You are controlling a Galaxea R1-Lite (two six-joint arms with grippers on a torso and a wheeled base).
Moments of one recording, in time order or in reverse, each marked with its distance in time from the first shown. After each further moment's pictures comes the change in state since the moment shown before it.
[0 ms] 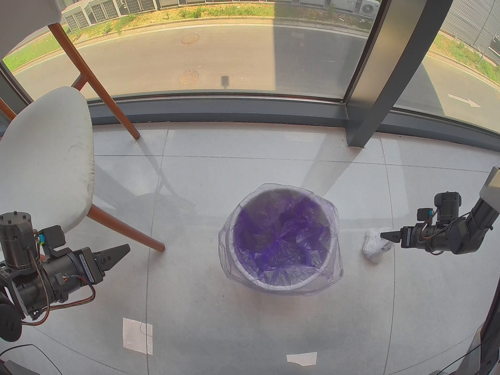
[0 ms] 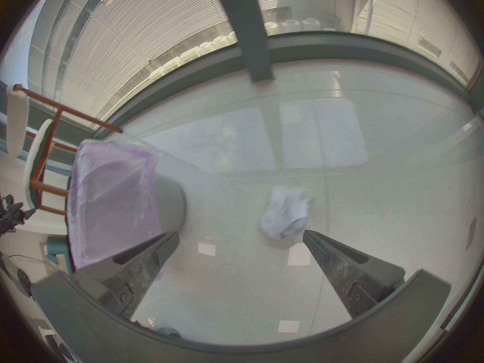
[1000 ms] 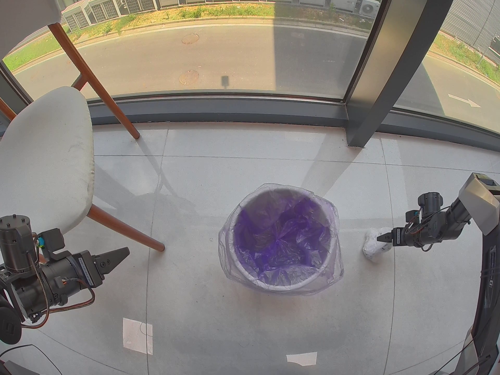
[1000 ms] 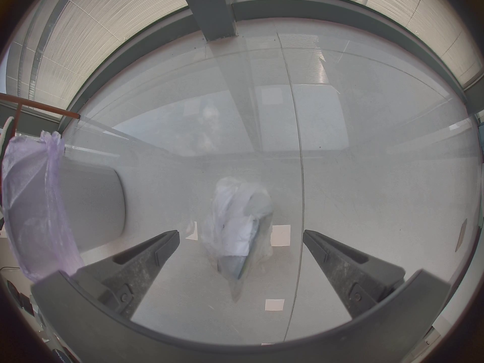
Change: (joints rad) left arm 0.000 -0.012 0.017 0.000 0.000 0.003; right arm -0.046 0.304 -0.474 0.325 -0.109 -0.067
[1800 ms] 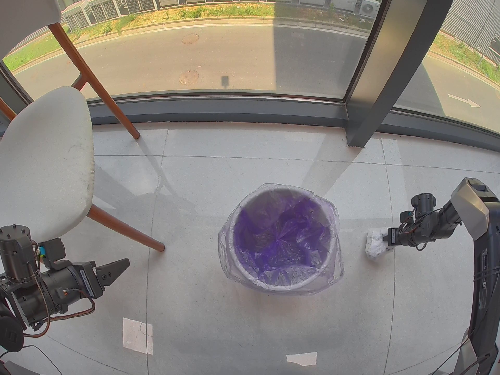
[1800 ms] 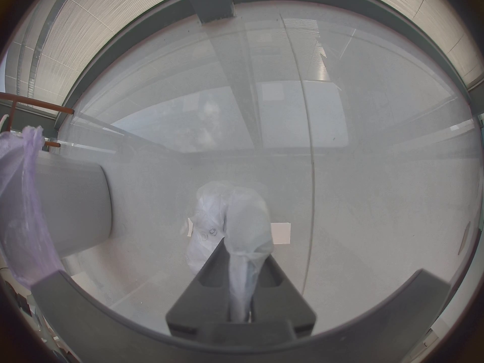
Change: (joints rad) left arm 0.004 -0.005 0.063 -0.046 -0.001 0.073; right arm 0.010 0.100 -0.153 0.066 -0.010 -0.002
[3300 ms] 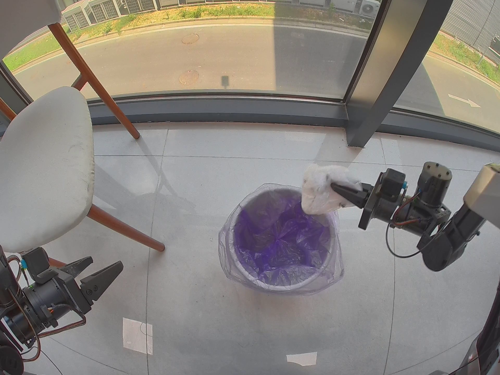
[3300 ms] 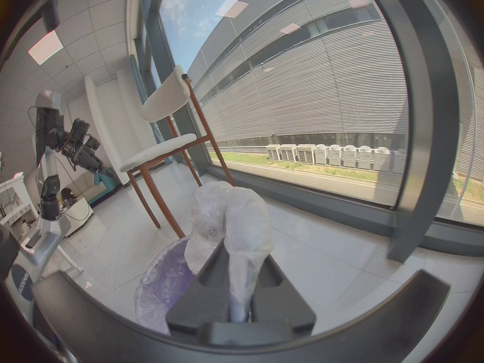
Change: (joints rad) left arm -0.006 -0.139 0.149 -0.232 -0.126 0.002; right arm 0.407 -0.517 0.696 -1.088 0.387 -0.115
